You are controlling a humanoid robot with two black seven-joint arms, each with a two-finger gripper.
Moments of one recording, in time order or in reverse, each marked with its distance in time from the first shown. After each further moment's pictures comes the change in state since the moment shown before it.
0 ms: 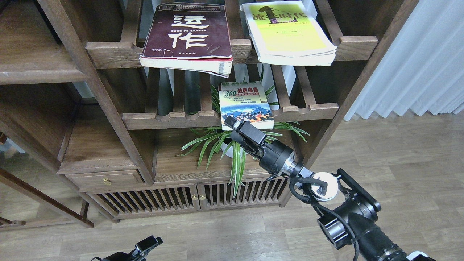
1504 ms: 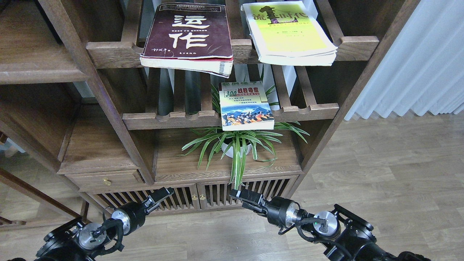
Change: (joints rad) left arm -0.229 -0.041 0.020 -0.008 0.015 0.000 0.014; right arm 0.035 0.000 -0.299 -0.447 0.058 0.115 -0.042
